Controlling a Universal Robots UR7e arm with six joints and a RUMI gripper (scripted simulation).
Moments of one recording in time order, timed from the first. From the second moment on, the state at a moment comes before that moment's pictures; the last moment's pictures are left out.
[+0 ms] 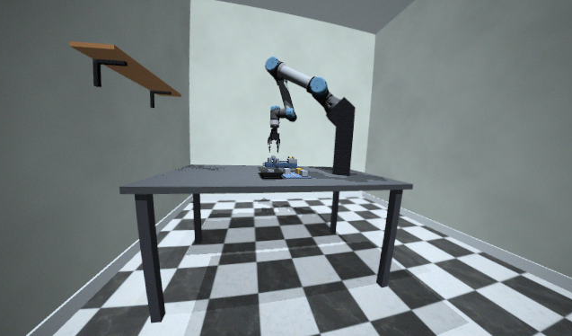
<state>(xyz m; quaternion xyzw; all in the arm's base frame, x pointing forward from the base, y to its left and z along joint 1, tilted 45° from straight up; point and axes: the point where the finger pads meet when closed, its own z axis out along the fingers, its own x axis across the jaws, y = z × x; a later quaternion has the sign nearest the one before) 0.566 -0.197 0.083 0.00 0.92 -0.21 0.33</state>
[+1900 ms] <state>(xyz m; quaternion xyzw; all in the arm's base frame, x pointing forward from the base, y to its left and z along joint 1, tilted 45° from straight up) 0.578 -0.205 0.068 0.00 0.92 -0.21 0.33</state>
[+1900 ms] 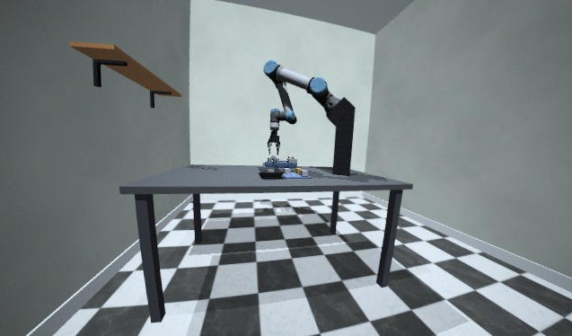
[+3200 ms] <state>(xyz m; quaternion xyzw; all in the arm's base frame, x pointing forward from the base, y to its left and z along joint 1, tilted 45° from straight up) 0.582 -0.207 0.065 0.00 0.92 -0.21 0.33</state>
